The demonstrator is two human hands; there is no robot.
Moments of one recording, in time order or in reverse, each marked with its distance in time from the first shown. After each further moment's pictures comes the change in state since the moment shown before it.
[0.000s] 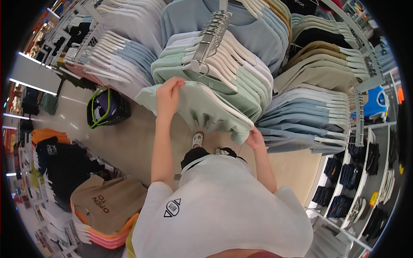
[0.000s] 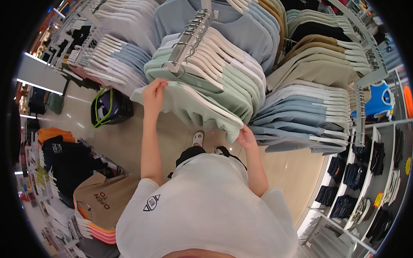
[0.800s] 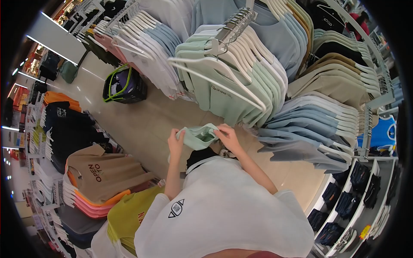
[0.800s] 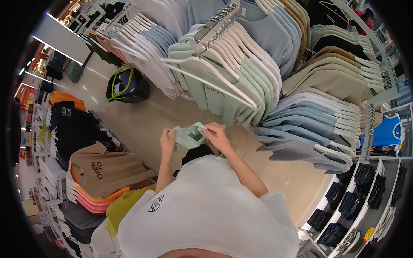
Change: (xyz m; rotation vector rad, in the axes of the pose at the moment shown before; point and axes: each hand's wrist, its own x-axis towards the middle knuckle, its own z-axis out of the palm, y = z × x) left_hand -0.257 -0.055 0.006 0.304 0.237 -0.572; right_hand -0.002 0.098 0.085 -1.229 -0.301 -0.523
